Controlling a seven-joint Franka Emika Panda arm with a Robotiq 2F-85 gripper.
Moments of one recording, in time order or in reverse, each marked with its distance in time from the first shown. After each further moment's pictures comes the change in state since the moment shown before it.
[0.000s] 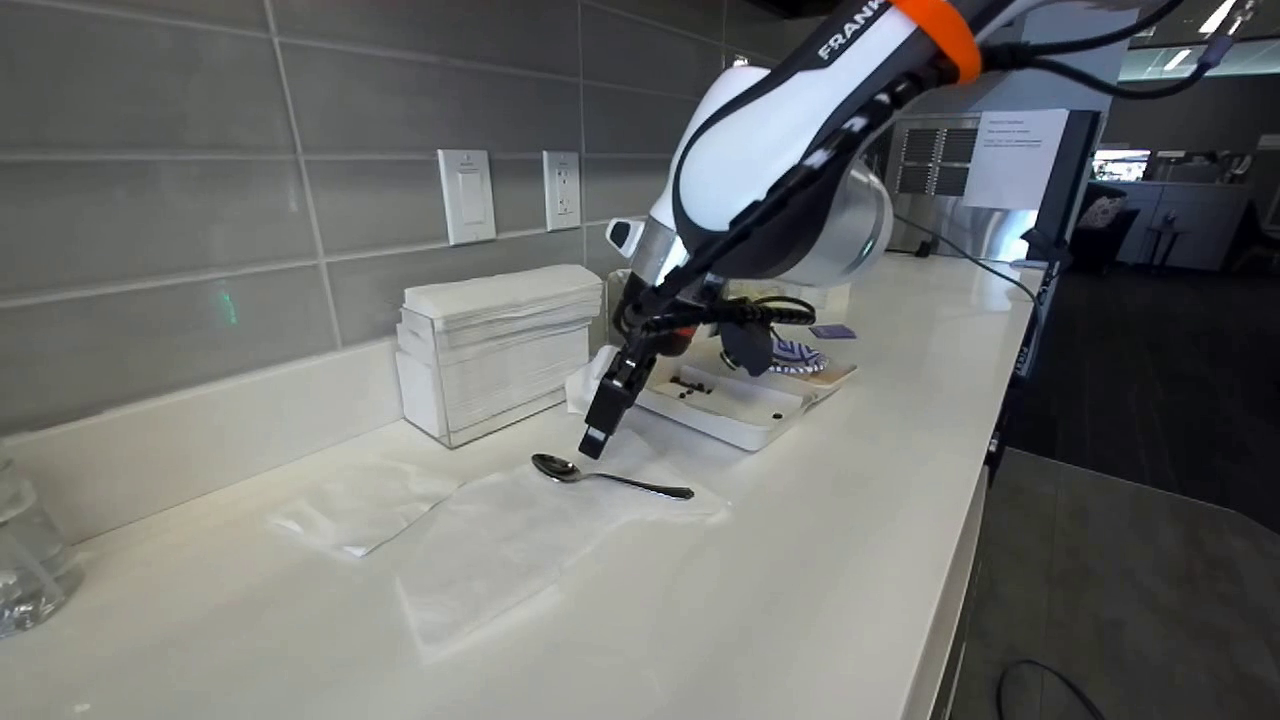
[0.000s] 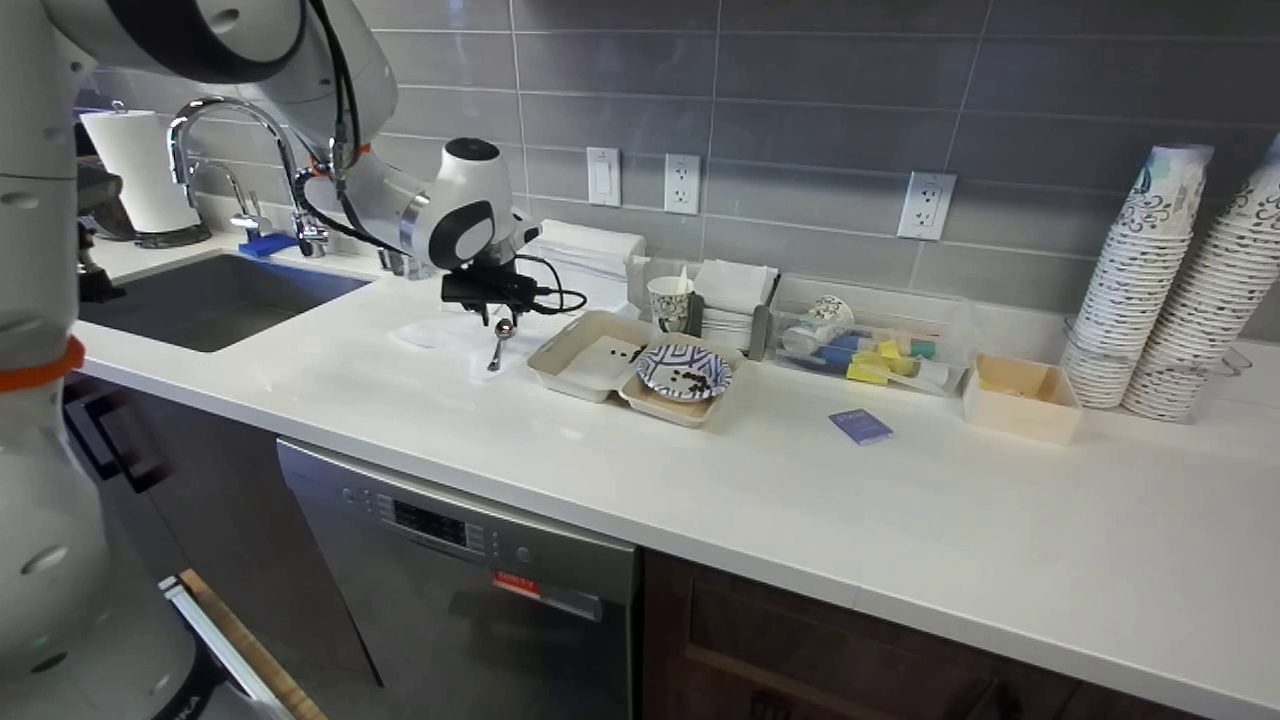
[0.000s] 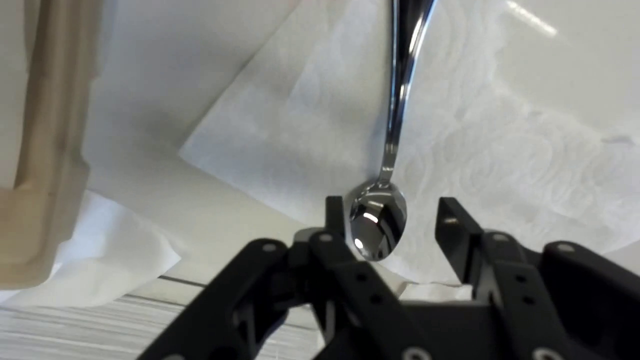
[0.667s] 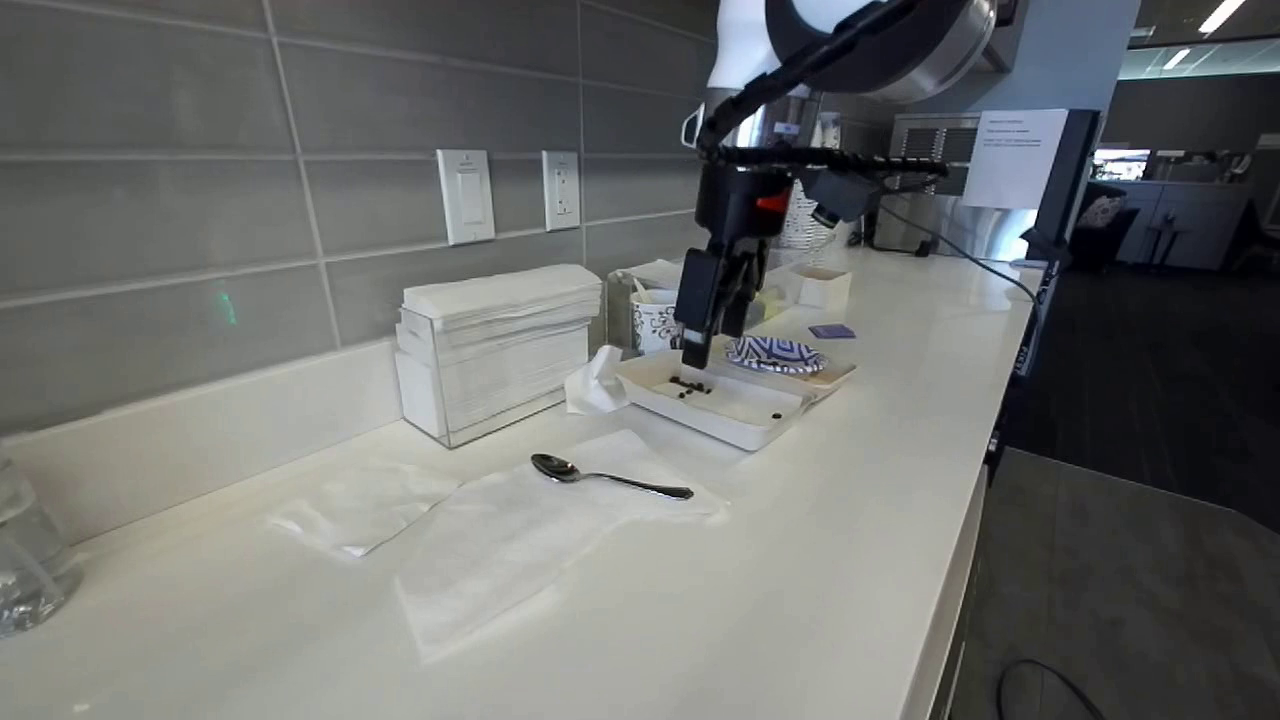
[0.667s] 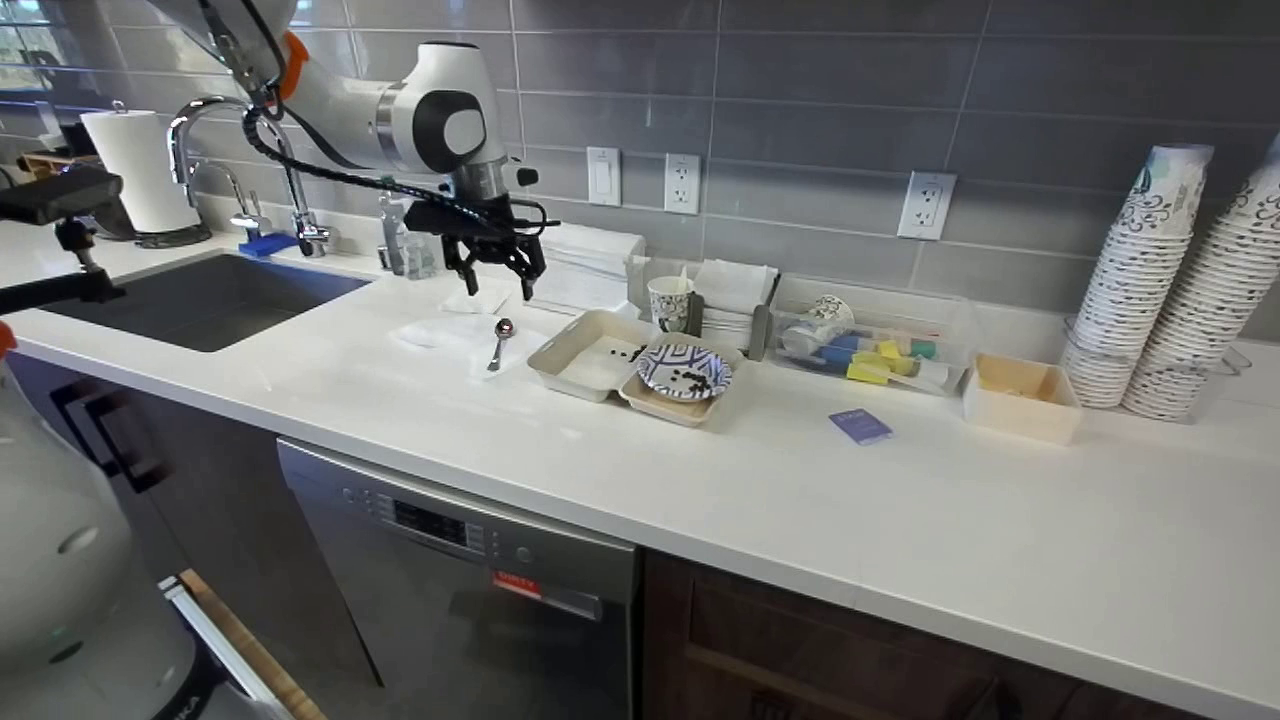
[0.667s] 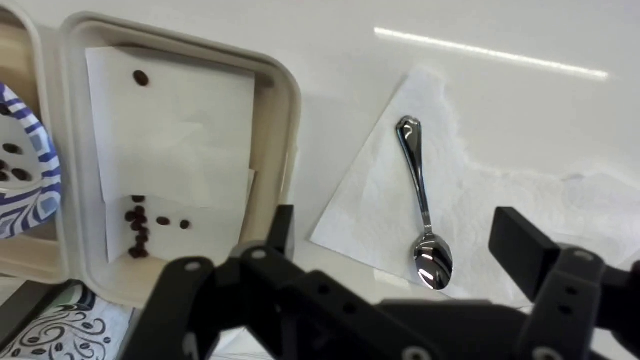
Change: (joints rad) arm 0.112 -0.321 -0.197 -0.035 -0.200 -0.481 0.416
